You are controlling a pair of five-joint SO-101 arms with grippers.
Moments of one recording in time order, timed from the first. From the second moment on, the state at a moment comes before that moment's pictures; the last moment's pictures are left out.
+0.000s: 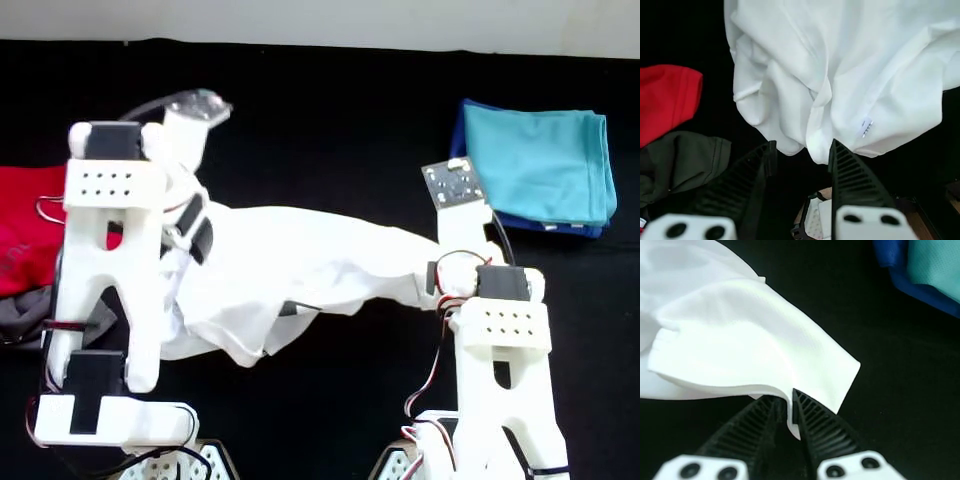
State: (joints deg) left arm -6.3 -3.6 -5.8 98.9 -23.1; right arm -3.0 -40.2 46.8 63.8 18.3
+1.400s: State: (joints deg) left arm 14.3 -8.0 52.4 67.5 -29.2; right arm -3.0 -40.2 46.8 63.8 18.3
